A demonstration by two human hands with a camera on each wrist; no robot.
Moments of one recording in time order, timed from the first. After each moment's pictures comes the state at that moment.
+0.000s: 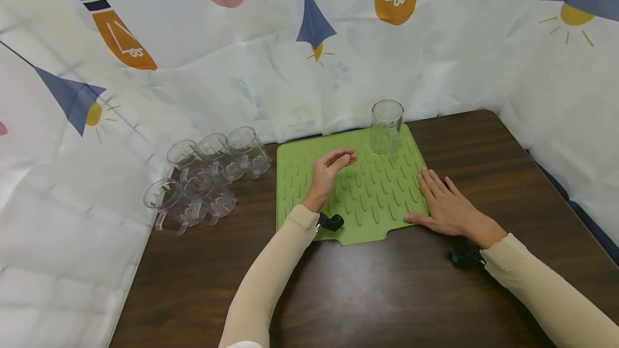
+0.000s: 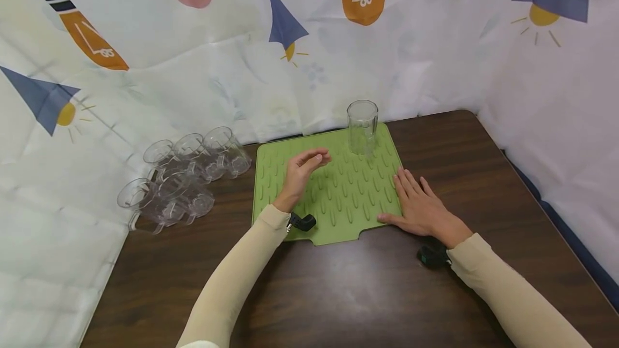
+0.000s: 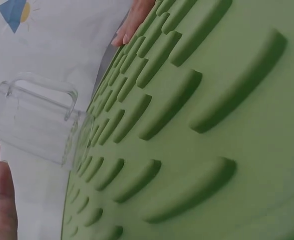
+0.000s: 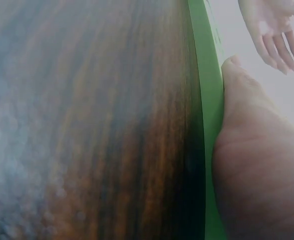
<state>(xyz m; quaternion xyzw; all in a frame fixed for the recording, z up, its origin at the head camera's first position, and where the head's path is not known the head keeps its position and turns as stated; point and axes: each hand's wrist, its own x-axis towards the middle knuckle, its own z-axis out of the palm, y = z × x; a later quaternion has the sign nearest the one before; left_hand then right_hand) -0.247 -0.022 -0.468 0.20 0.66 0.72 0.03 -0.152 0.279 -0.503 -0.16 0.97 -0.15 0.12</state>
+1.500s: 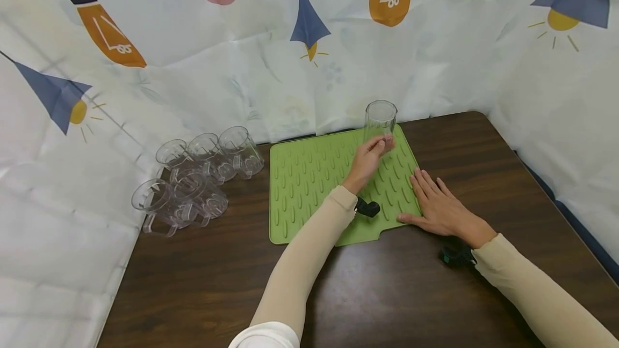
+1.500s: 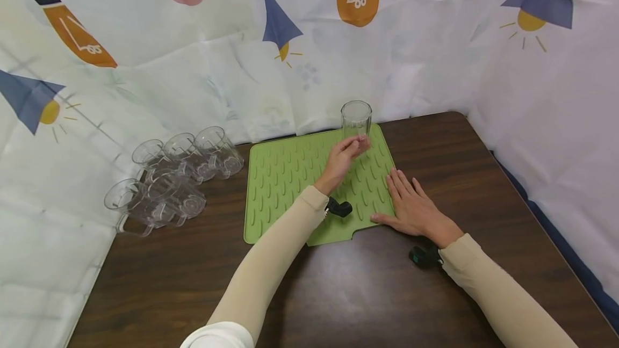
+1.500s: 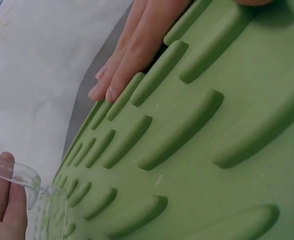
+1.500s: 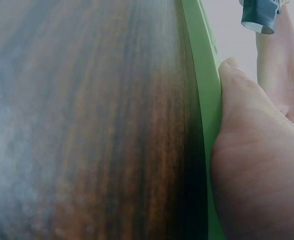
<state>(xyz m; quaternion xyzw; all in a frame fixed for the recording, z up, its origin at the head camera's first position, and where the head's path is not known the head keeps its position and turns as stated) -0.270 0.084 -0.471 0.18 0.66 0.72 0.13 -0.151 0.278 -0.503 -0.15 0.97 -0.14 0.11</state>
